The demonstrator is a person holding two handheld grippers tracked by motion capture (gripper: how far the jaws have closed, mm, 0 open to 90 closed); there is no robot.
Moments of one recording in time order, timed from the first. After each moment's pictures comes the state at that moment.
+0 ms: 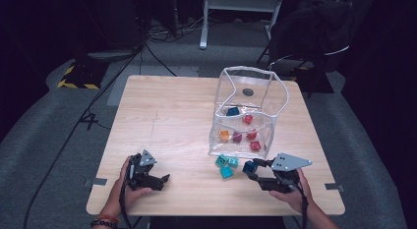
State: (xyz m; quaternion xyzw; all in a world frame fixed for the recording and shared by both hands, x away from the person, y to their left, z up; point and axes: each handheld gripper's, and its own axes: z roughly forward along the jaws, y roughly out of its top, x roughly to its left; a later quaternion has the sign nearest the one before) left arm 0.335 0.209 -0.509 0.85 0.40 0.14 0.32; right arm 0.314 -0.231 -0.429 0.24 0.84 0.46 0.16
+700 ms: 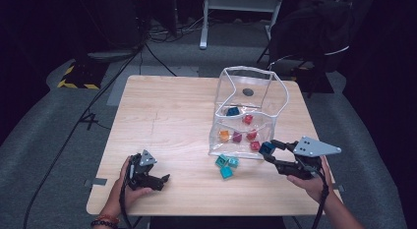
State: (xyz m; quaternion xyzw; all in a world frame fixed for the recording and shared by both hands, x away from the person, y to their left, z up) left arm 0.335 0.209 -0.509 0.85 0.40 0.14 0.32; right arm 0.322 -0.260 -0.368 0.26 0.81 0.48 0.22
